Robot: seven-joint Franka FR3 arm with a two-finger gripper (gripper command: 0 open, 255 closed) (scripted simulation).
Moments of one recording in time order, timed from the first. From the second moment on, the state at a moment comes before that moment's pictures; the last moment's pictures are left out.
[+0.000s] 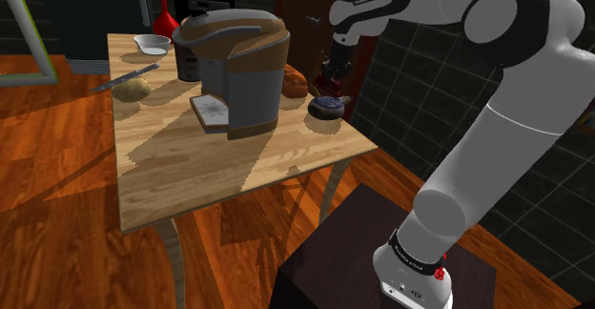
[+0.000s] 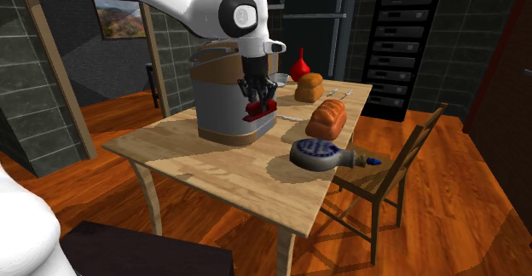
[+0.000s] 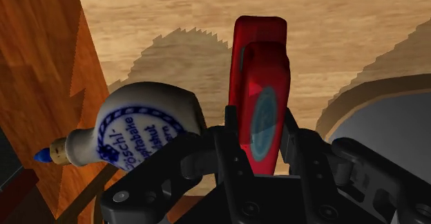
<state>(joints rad) -0.23 0.01 -0.24 -1.94 0.01 2.04 -0.09</state>
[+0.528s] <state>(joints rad) -0.33 0.26 -0.30 -1.62 0.10 1.96 -0.26</state>
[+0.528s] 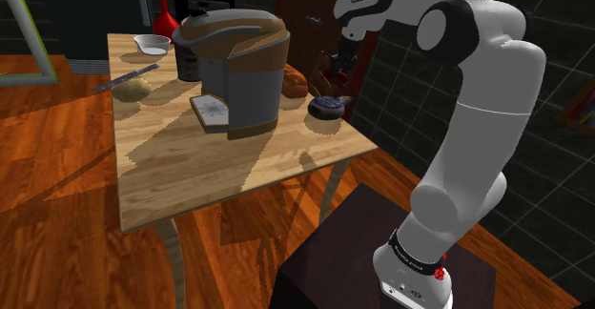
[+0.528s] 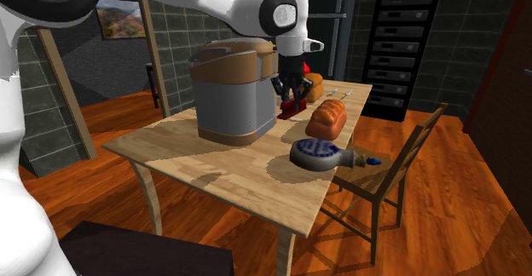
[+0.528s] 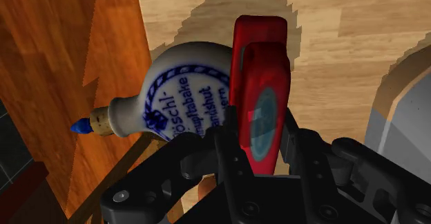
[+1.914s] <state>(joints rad) -0.50 0.65 -0.29 -1.18 0.21 1.89 -0.40</state>
